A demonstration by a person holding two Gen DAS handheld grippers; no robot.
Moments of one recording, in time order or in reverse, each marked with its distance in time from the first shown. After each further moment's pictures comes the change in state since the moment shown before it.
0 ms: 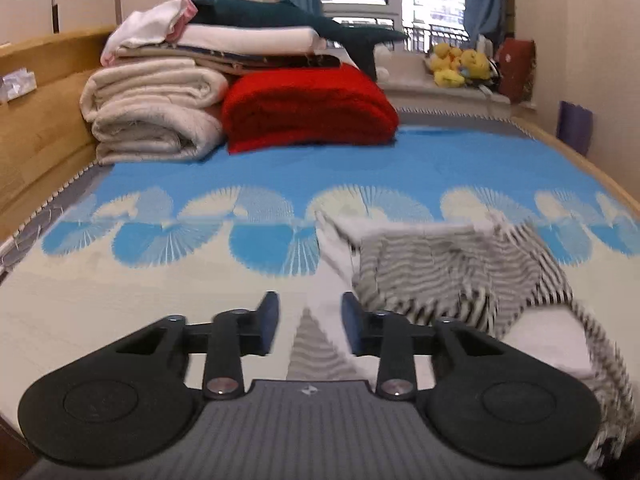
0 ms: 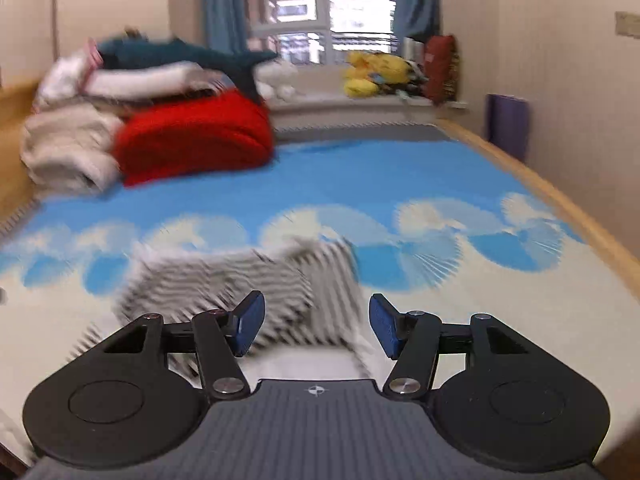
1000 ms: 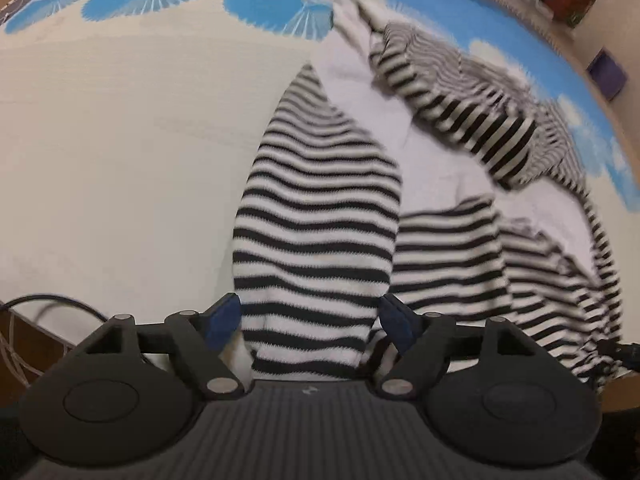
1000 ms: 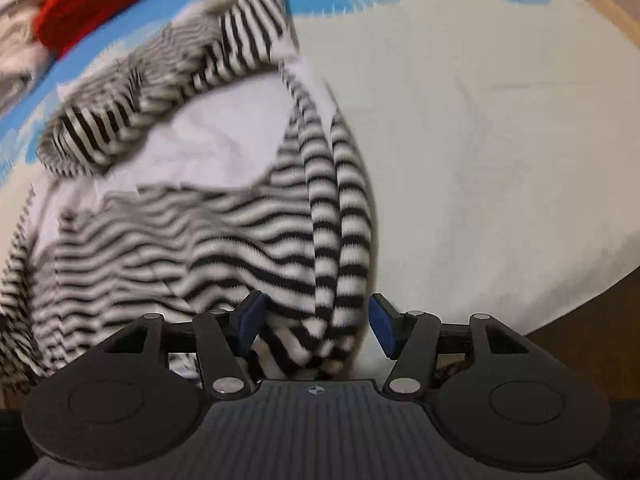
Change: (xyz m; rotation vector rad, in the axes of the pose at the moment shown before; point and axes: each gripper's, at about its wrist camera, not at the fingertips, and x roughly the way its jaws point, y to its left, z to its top) left arm 0.084 0.021 -0.107 -0.231 0.529 -0.111; right arm 0.083 -0.051 -0.140 0.207 0.602 0.019
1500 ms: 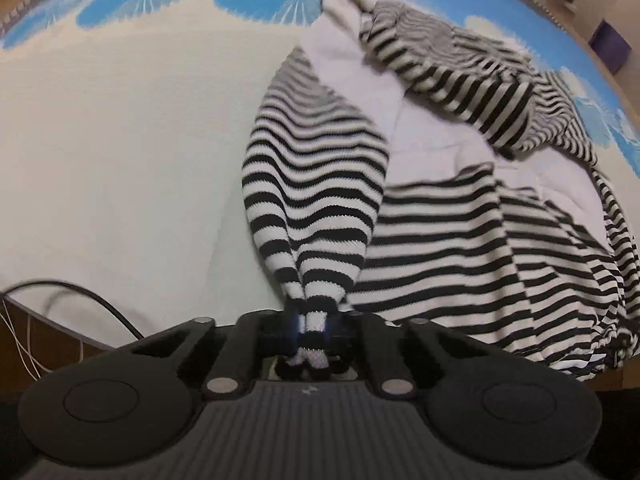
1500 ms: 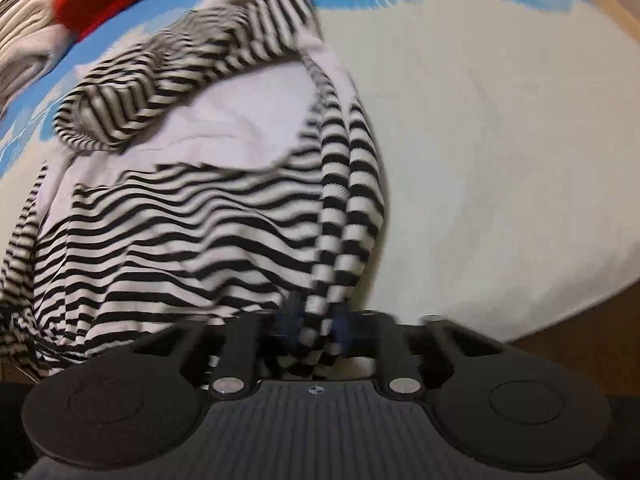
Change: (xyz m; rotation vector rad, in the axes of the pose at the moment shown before) left arm -0.008 -0.016 -0.014 0.061 -0.016 0.044; right arm -0.013 0.010 -0.010 -0.084 -0.028 0.023
